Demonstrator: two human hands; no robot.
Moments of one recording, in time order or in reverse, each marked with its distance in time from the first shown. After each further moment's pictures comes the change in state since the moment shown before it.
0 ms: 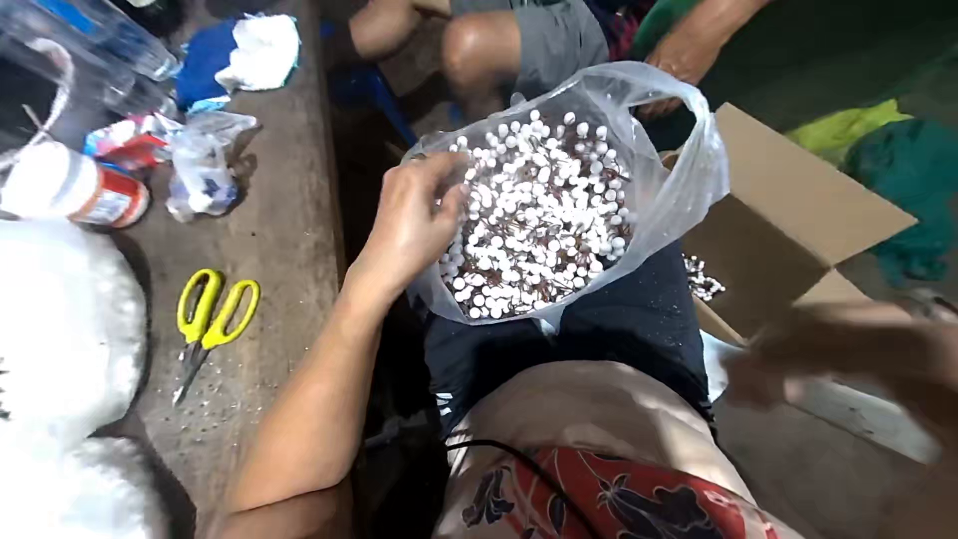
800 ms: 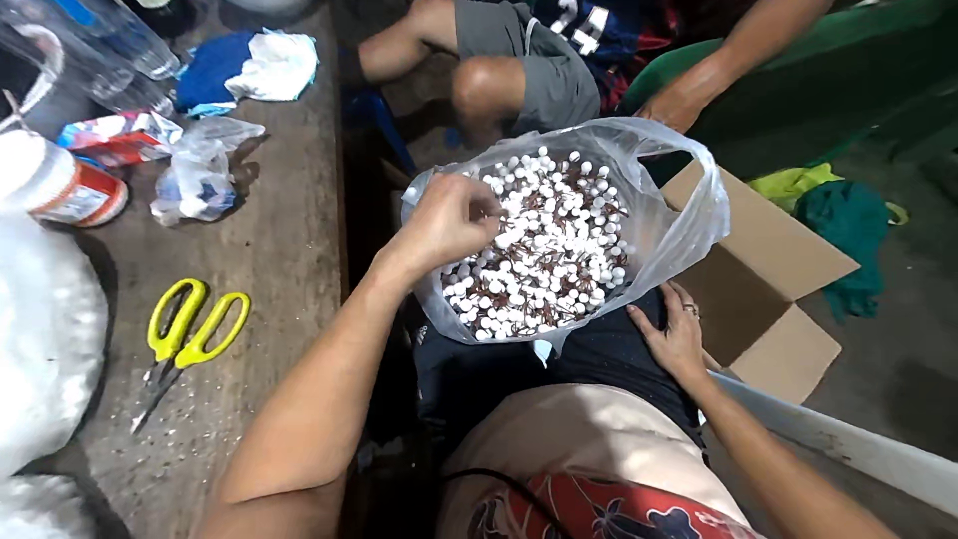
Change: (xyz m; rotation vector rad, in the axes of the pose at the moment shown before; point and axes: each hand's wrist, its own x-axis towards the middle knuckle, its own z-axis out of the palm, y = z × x) left_hand 0.027 -0.021 0.005 -0.095 -0.177 0.077; right_hand -0.027 0.237 0.051 -0.661 0.552 0.528
